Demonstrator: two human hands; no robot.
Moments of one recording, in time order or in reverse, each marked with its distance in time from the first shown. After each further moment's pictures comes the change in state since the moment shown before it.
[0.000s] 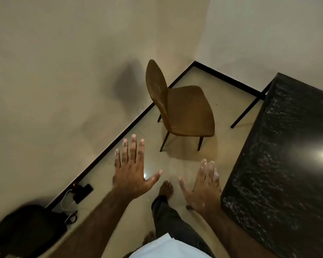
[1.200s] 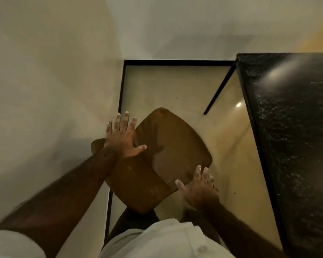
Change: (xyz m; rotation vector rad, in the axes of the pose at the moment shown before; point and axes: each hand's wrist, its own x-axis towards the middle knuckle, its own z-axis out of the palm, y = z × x) left_hand 0.728 0.023 -0.029 0.367 -0.433 0.595; right_hand 0.431 -0.114 -0.062 0.405 -0.292 0.662
